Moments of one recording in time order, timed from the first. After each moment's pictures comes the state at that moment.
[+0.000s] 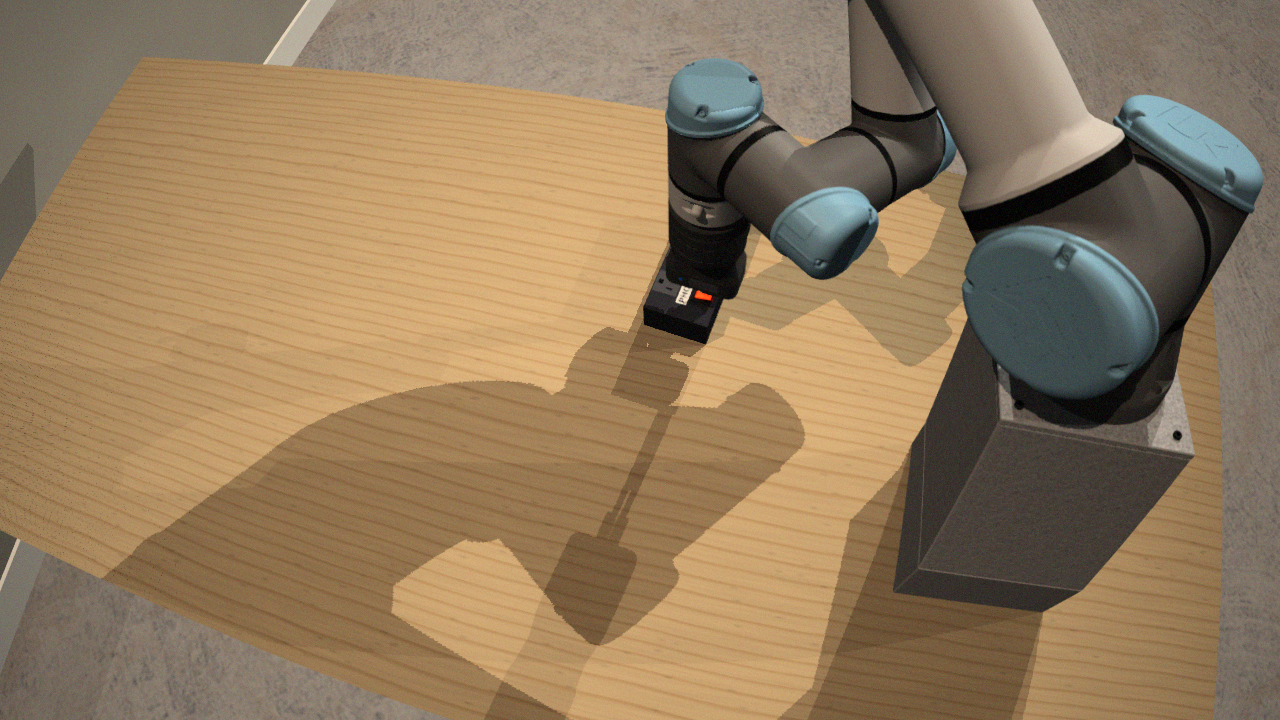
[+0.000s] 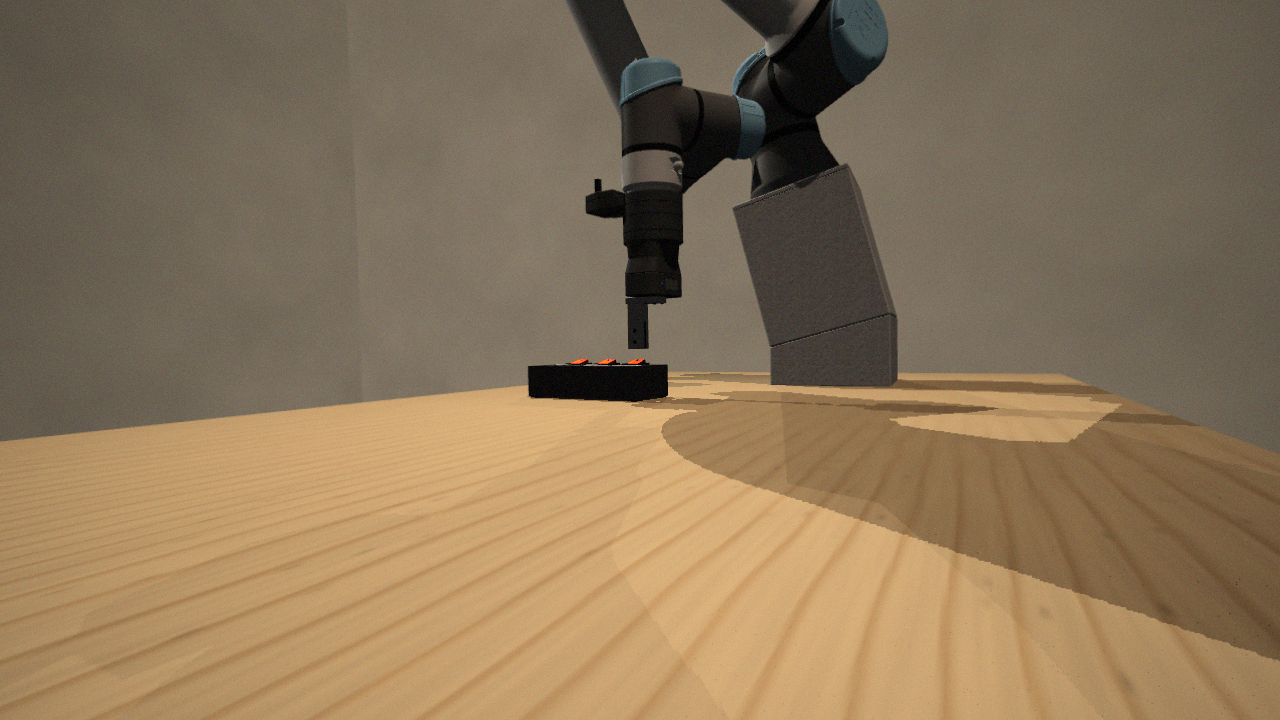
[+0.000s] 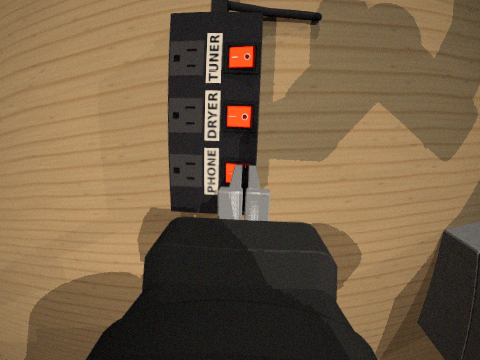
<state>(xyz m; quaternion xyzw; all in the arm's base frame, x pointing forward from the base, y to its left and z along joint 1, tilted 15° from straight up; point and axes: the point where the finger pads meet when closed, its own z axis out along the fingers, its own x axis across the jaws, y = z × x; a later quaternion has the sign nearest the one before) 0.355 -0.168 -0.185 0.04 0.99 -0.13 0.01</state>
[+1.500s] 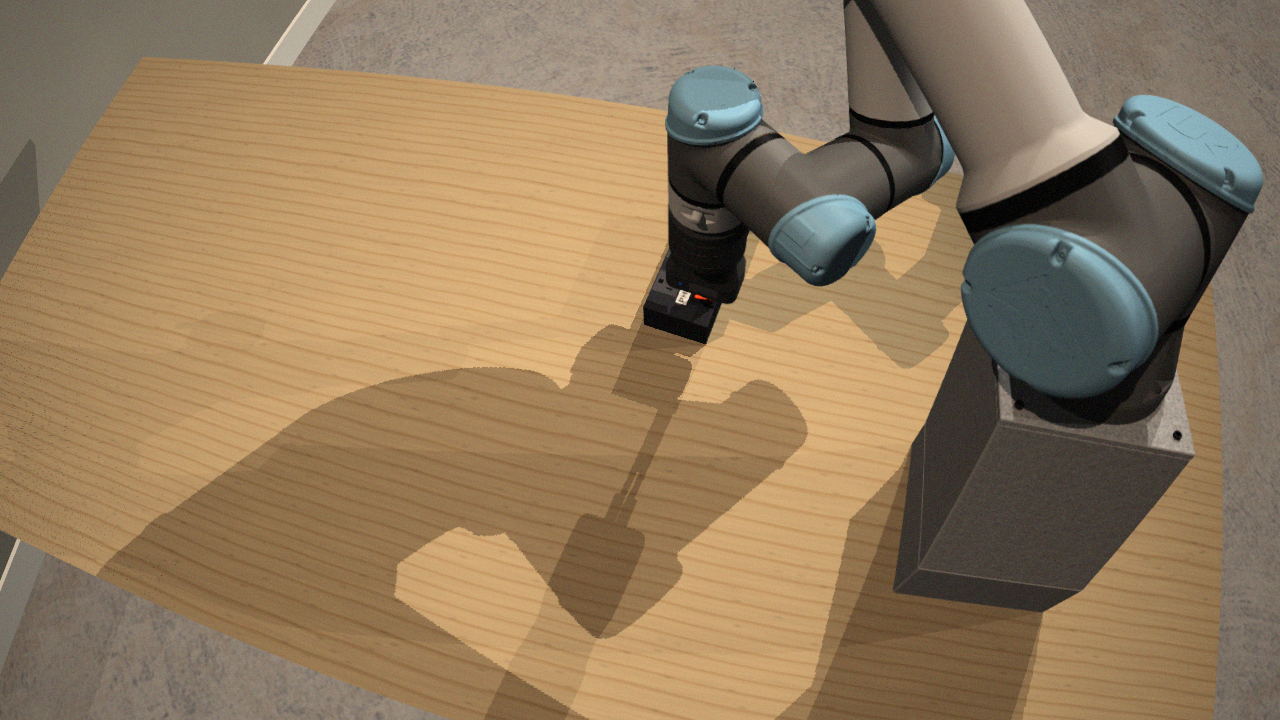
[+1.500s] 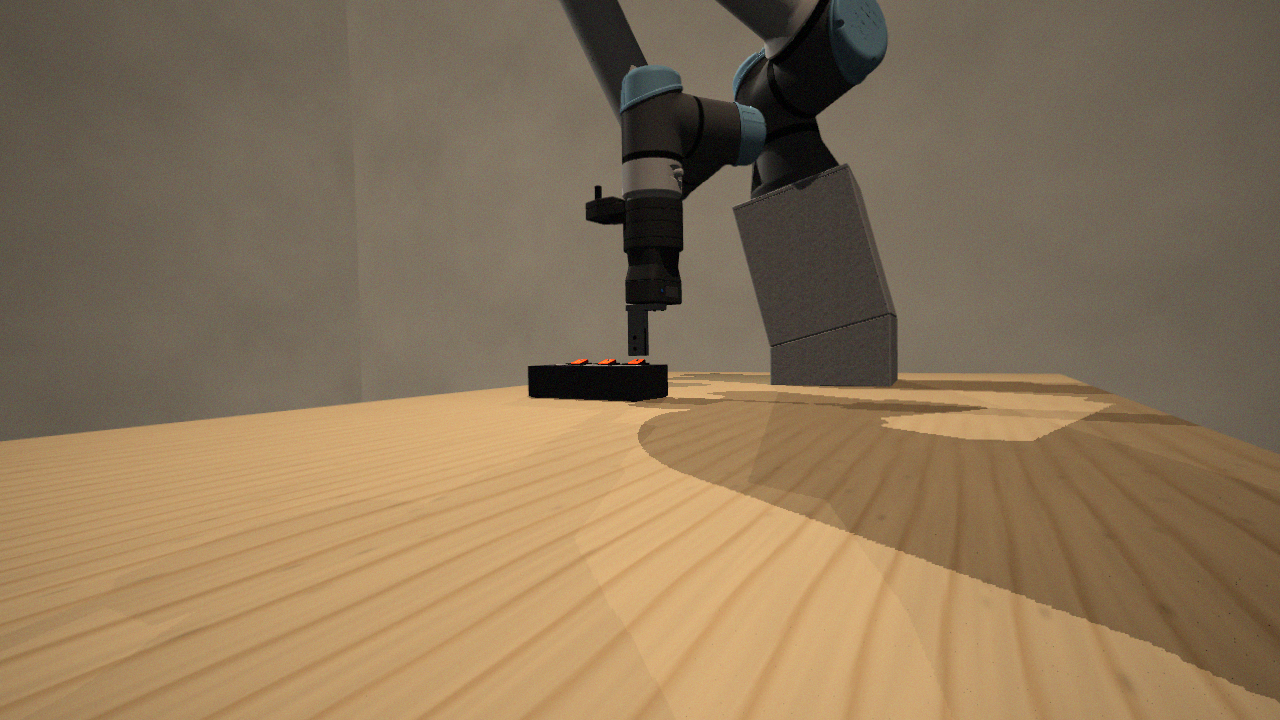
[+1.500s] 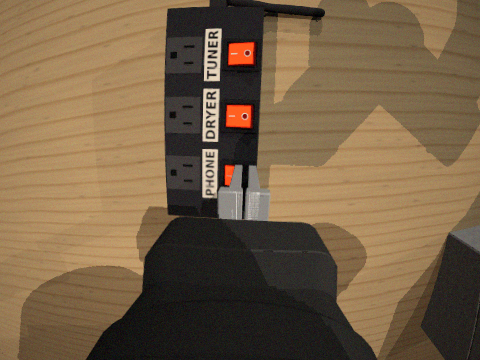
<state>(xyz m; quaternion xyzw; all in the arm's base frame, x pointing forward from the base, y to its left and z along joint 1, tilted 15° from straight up) 0.355 -0.170 -0.193 0.04 0.99 -0.13 0.01</state>
